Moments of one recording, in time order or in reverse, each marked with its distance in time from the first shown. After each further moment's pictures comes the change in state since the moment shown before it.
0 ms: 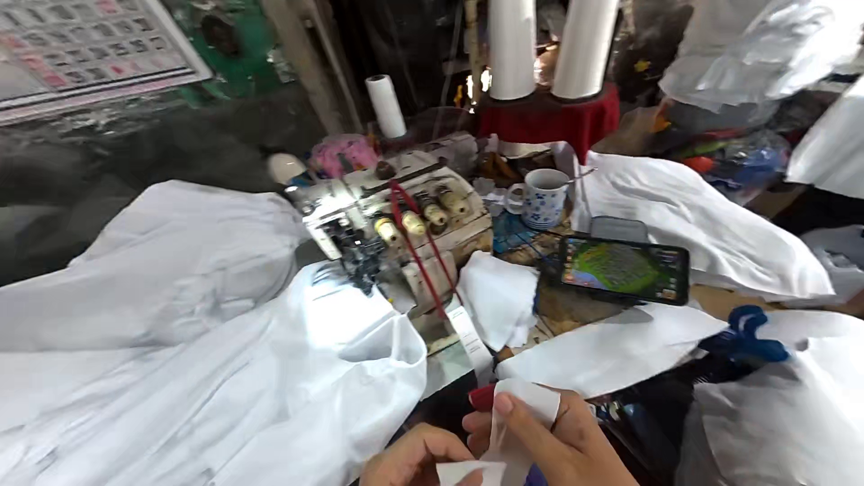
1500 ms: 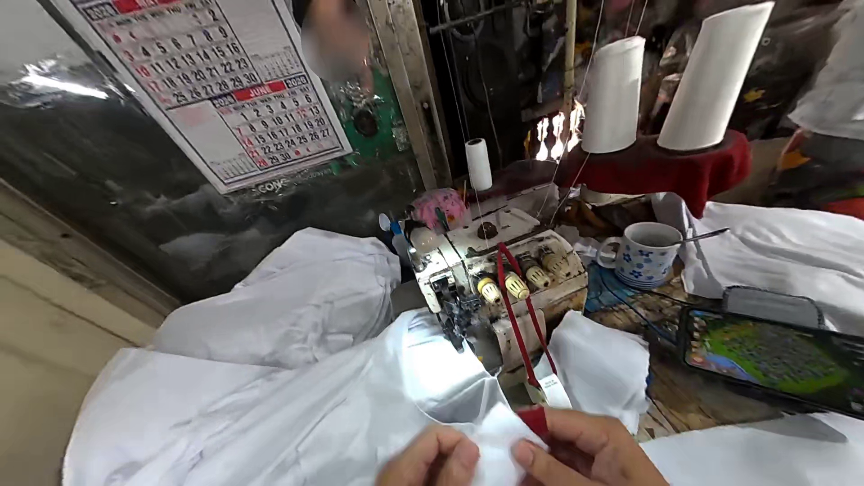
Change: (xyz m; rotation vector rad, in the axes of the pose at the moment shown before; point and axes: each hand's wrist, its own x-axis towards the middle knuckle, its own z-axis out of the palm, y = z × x) left_hand 0.040 0.035 -0.057 0.391 0.287 -0.041; right_hand 0.084 -0.013 0.028 -0.154 -0.216 -0.033
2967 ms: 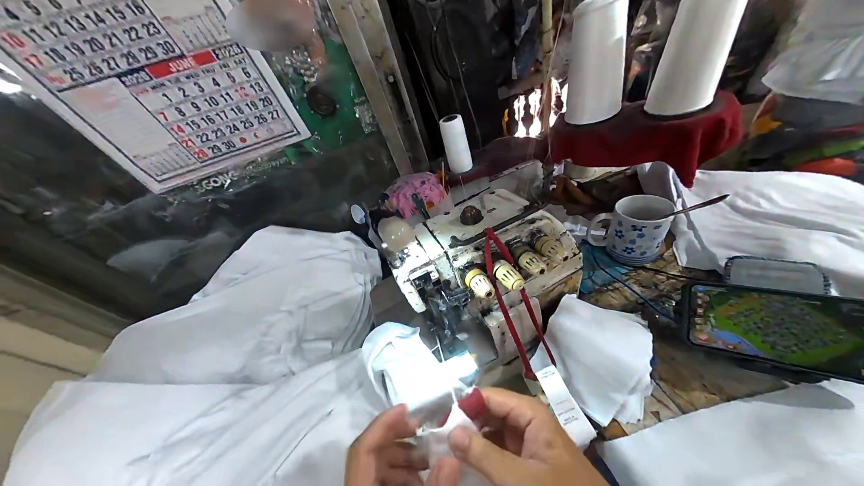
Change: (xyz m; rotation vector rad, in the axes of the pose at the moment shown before) left_hand -0.008 -0.024 -0.002 0.105 0.245 0.171; right_hand 0.036 0.025 0.050 0.292 -0.007 0.002
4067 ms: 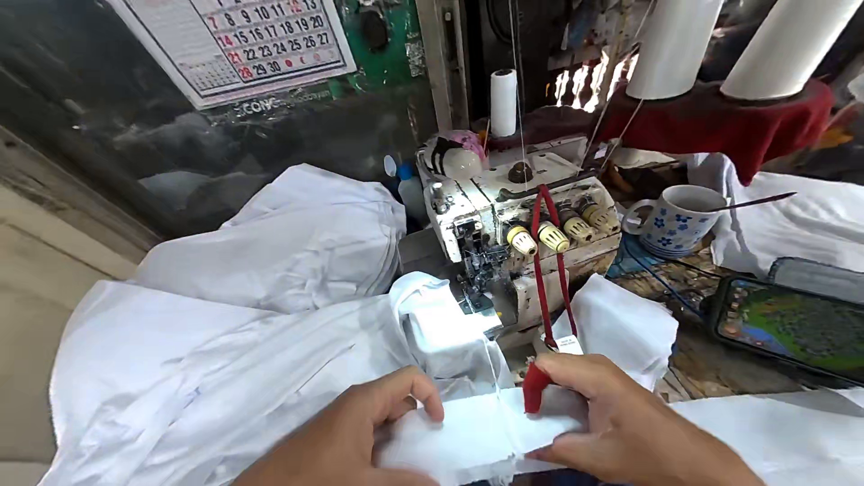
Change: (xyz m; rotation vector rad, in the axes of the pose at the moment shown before) left_hand 0.050 -0.012 -0.086 -0.033 -0.861 -0.224; right_hand -0.004 -0.017 -0.074 -0.739 -0.387 -0.194
